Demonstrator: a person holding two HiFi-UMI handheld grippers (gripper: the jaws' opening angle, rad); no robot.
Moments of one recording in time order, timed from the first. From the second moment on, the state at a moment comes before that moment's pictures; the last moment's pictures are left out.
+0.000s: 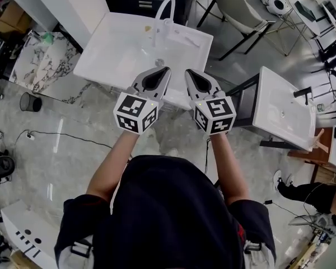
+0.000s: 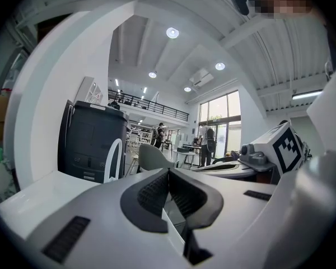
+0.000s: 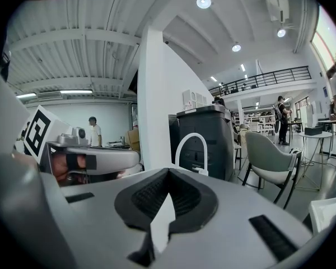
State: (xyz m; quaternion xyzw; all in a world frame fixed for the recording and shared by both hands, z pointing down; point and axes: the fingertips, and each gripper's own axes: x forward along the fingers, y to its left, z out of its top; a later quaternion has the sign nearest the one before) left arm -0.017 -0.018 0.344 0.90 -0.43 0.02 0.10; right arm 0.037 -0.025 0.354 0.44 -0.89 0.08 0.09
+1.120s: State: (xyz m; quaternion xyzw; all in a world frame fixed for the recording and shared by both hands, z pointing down) left arm -0.012 0.051 0.344 0.89 -0.44 0.02 0.09; right arm 0.041 0.037 0.349 0.43 -0.90 0.07 0.07
